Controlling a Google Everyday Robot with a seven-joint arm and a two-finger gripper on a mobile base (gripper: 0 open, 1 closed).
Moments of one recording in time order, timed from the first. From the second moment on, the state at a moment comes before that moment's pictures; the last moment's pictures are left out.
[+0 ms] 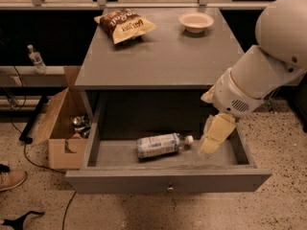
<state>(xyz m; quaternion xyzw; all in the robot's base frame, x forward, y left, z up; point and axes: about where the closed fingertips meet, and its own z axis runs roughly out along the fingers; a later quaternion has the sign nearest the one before) 0.455 -0.121 0.837 -0.61 0.77 0.12 0.16</state>
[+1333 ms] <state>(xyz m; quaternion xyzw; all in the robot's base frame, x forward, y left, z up) 0.488 -0.085 0.789 -0.62 0.74 0.16 0.20</state>
